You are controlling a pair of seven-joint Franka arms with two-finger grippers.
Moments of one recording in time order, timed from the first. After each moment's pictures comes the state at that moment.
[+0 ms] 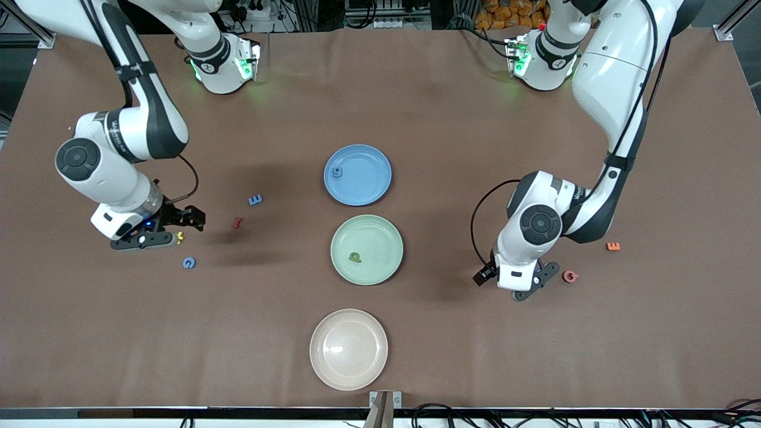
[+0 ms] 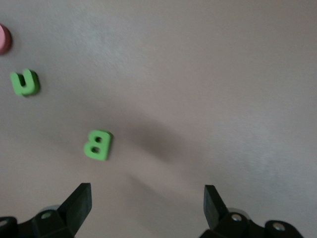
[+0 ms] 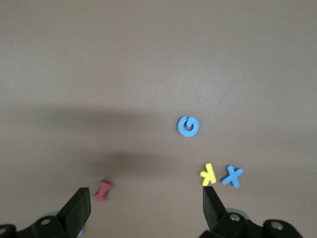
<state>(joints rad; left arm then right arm) -0.20 0.71 -0.20 -1.56 0.21 2.27 -1.11 -0.15 0.23 0.21 -2.09 -0.12 2.36 0.01</state>
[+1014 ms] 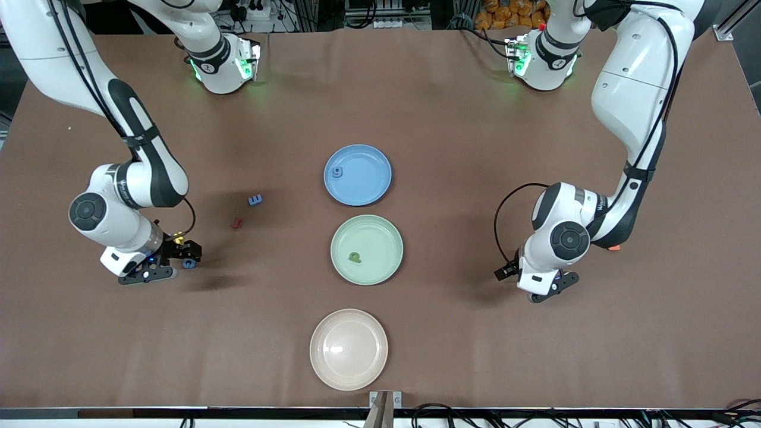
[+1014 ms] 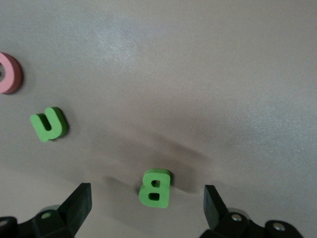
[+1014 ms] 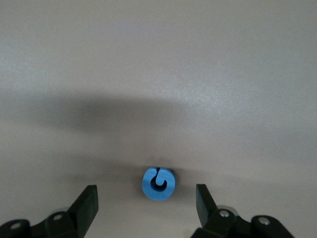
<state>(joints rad) -0.09 0.75 -0.22 -1.62 0.21 2.29 -0.86 -0.15 0.55 0.13 -1.93 -0.12 2.53 -0.12</state>
